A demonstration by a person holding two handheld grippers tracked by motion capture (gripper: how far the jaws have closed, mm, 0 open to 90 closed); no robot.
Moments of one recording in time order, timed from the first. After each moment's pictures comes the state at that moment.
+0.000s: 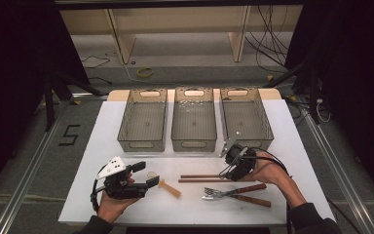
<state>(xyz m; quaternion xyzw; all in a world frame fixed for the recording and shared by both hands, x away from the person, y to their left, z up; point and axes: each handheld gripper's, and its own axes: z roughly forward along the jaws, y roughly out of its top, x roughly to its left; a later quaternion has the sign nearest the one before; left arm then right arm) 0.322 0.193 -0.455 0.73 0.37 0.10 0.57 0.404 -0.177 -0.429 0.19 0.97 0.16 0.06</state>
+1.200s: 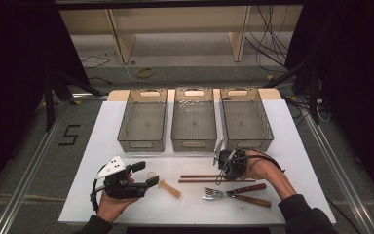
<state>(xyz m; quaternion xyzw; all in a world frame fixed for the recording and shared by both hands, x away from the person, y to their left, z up) 0.322 0.194 -0.454 0.73 0.36 0.10 0.57 0.416 -0.157 -0.454 0.11 0.99 0.06 0.04</state>
